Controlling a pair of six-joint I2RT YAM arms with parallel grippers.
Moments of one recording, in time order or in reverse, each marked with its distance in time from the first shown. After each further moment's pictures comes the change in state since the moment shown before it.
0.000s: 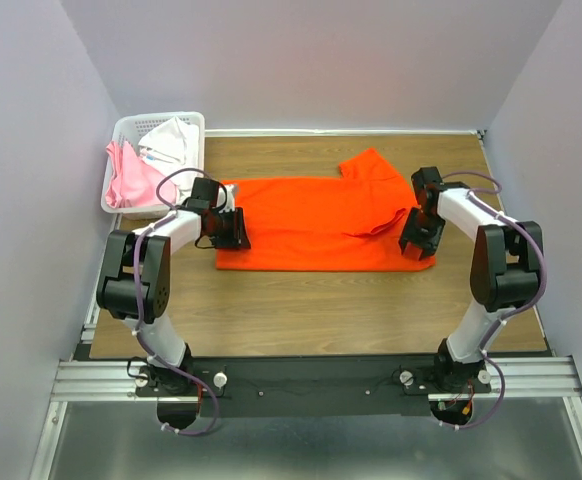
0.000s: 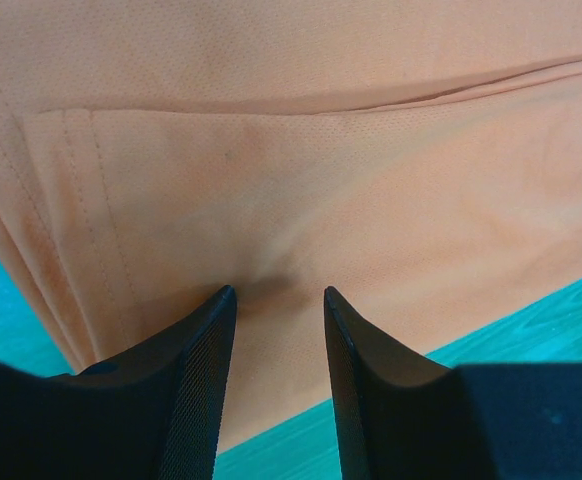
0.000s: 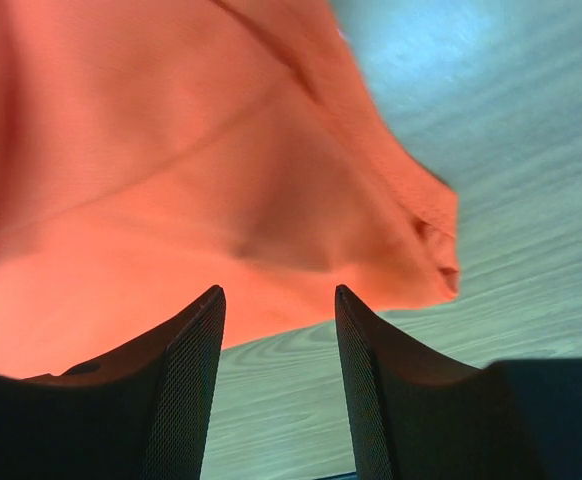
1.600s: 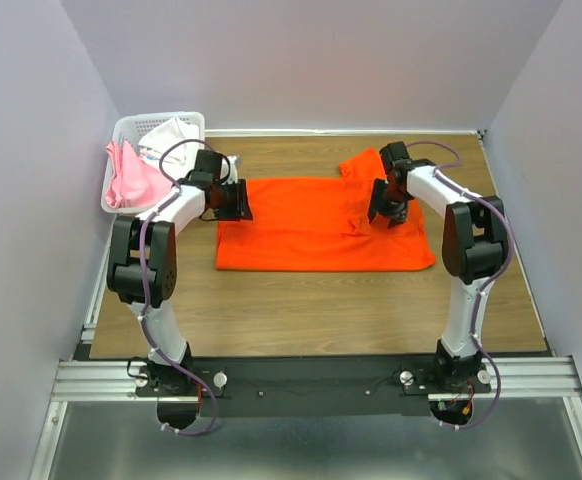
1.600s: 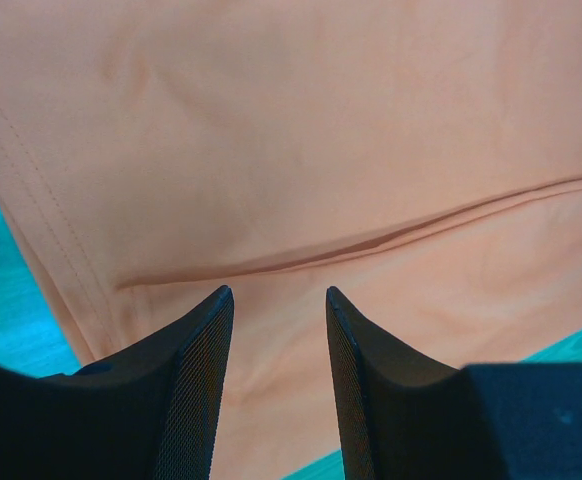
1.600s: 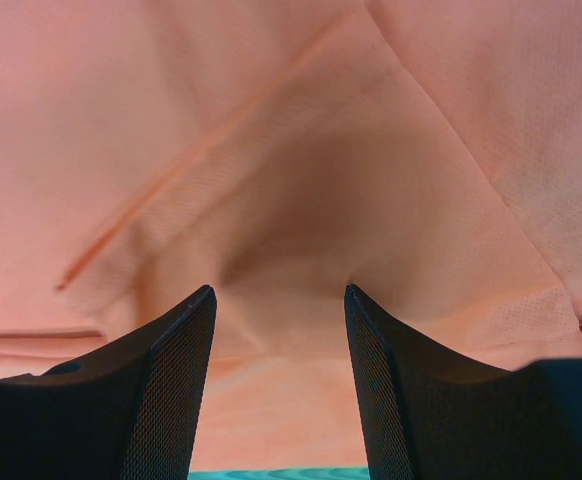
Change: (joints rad) left arm 0.000 0.116 0.291 -0.089 -0.041 0.011; right arm 0.126 0.281 0.378 0.086 -0.074 -0.081
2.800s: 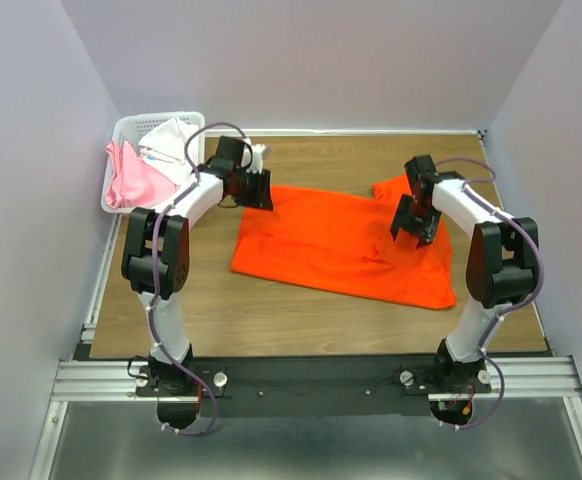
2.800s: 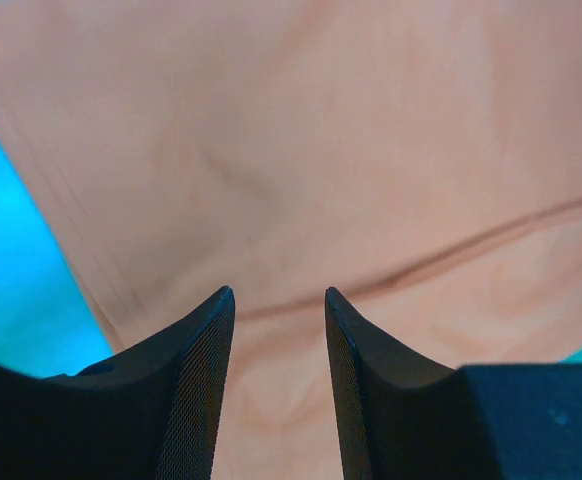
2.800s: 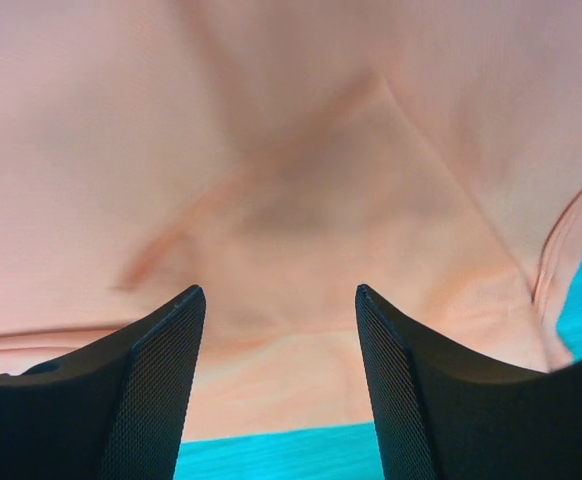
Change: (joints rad) left arm -0.097 0.095 0.162 -0.061 0.073 0.122; right arm -0.085 -0.247 -0.277 -0.102 0.081 0.080
